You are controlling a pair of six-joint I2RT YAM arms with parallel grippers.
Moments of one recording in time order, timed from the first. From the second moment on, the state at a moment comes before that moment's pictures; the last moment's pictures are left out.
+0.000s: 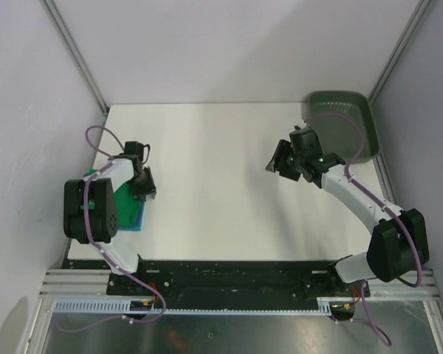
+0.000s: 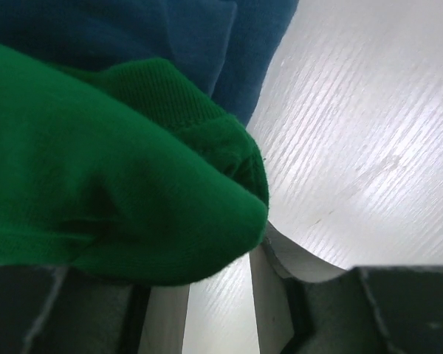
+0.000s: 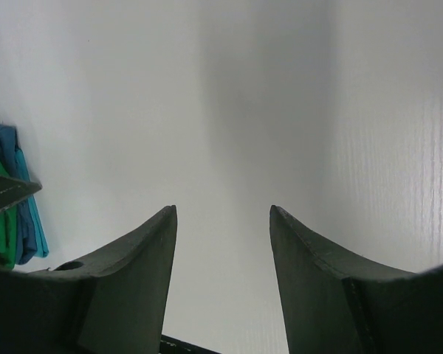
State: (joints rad) left arm 0.02 1.70 1.01 -0.61 -0.05 -0.29; right arm 0.41 1.41 1.10 -0.47 -0.02 0.71
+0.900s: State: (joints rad) left arm -0.68 1.24 1.09 -0.58 0.01 -0.43; right arm 0.39 1.04 0.96 -0.54 -0.06 0.67
